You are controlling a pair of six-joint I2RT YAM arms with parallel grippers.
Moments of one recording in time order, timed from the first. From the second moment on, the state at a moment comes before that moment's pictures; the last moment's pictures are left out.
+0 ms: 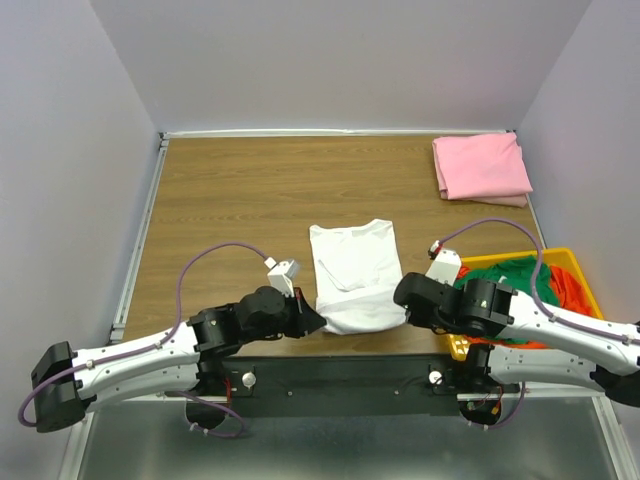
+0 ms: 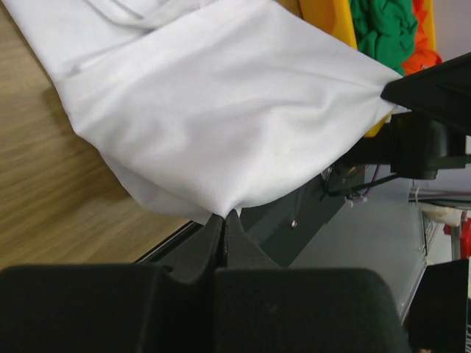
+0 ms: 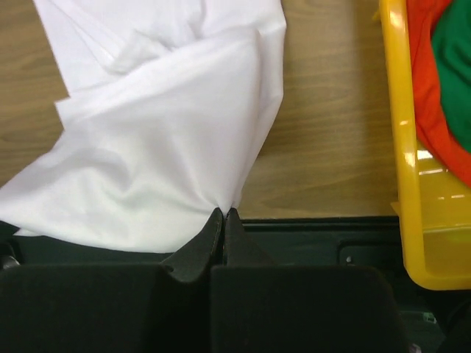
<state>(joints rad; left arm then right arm) -1.14 0.72 0.37 -0.16 -0.08 -0.99 1.19 0.93 0.86 -1.12 0.48 1.27</state>
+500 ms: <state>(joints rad) -0.88 0.83 0.45 0.00 -0.08 -0.85 1.07 1.11 1.08 -1.08 0.74 1.07</state>
